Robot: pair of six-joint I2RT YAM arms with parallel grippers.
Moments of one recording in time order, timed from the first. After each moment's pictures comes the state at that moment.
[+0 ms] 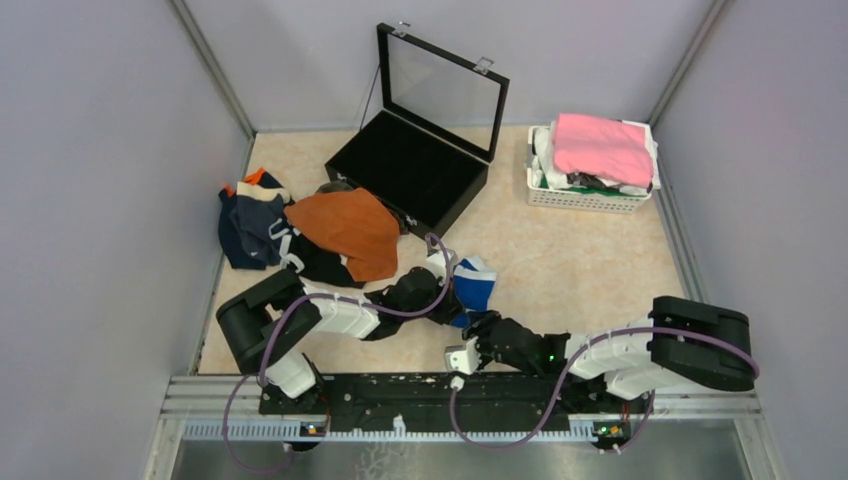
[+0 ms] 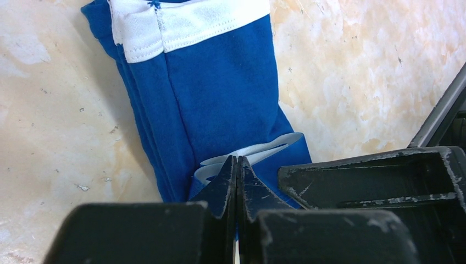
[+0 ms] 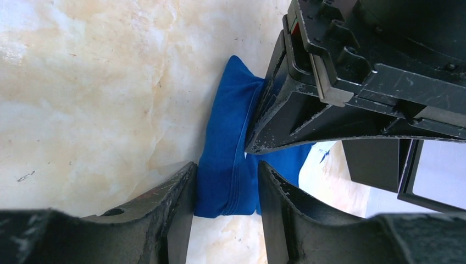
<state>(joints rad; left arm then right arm) -0.97 1.59 0.52 0.52 0.04 -0.60 1.29 1.29 0.20 0.51 0.27 -0.93</state>
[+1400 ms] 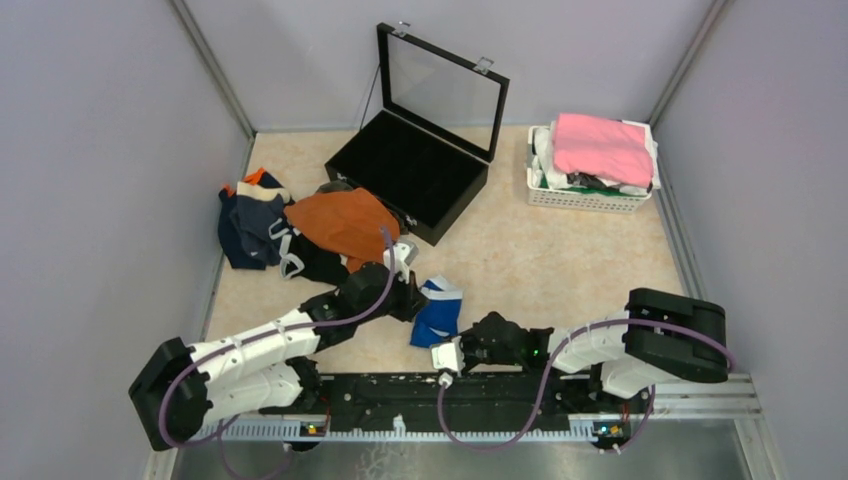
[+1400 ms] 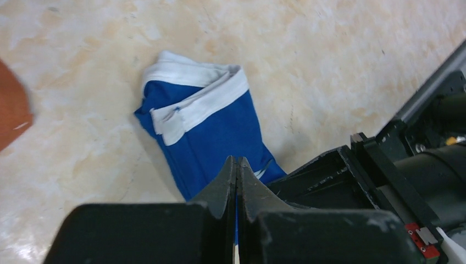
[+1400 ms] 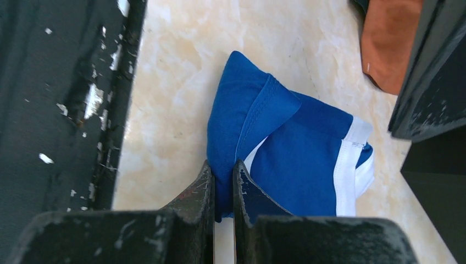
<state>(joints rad) -0.88 0.99 0.46 0.00 -0.01 -0.51 1.29 1.42 0.30 0.61 -0.04 -0.69</state>
